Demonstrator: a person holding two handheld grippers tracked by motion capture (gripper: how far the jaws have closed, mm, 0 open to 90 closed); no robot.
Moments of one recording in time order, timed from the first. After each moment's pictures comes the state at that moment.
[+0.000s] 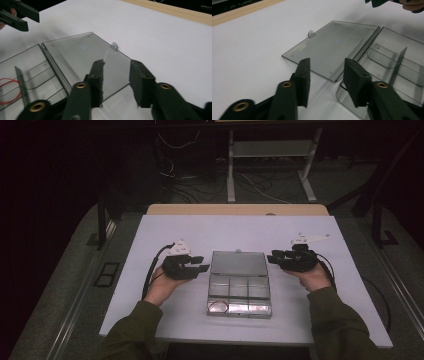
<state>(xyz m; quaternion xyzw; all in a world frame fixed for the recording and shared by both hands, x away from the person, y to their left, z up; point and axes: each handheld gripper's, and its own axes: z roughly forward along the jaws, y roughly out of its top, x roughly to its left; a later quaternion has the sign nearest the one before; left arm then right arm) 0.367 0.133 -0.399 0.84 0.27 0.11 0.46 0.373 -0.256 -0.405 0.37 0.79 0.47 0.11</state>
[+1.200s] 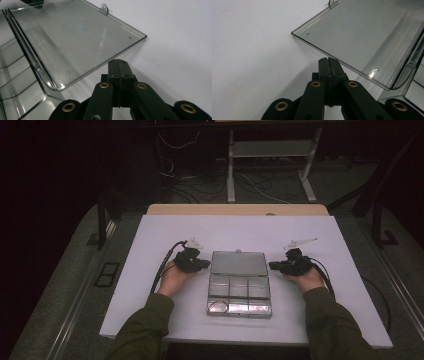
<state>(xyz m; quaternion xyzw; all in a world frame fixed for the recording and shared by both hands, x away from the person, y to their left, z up) 0.409 0.115 -0.438 0.87 0.31 0.07 0.36 0.385 -0.254 -0.445 0.41 0.82 0.40 0.07</state>
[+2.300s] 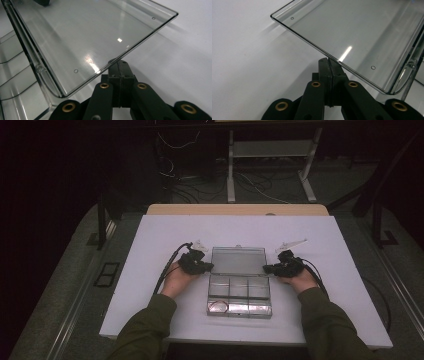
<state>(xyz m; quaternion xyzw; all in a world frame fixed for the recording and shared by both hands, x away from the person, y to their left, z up) 0.409 0.104 -0.443 0.88 0.30 0.07 0.35 0.390 -0.235 -0.453 0.39 0.84 0.38 0.05</state>
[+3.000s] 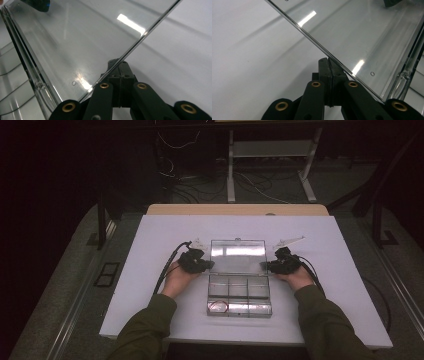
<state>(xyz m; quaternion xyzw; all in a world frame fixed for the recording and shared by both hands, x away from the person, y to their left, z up) 0.409 0.105 -0.439 0.87 0.30 0.07 0.38 0.398 -0.228 -0.451 0.40 0.83 0.40 0.05</state>
